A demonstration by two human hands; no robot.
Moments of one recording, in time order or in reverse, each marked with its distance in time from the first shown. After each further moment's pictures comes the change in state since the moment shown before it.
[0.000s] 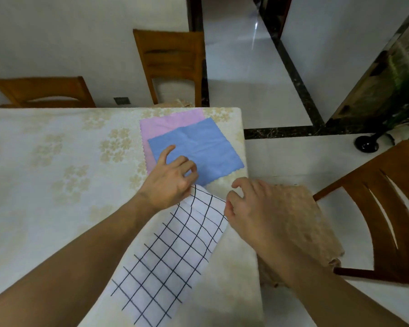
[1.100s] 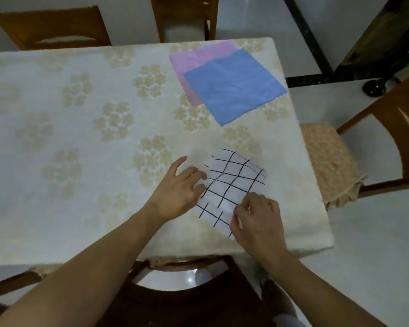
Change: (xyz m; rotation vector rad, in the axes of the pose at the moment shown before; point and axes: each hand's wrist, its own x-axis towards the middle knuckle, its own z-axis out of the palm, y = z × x) left_hand -0.291 0.036 -0.012 -0.191 -0.050 0.088; right_hand -0.173 -0.263 0.025 -0.030 -0.294 0.223
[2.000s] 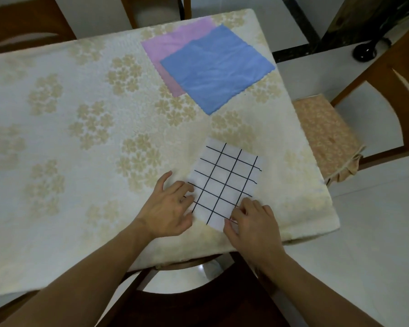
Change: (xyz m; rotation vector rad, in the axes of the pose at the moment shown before) left_hand -0.027 0.003 0.022 -0.129 -0.272 -0.006; right_hand -0.019 -0.006 0.038 0.025 -0.119 0.158
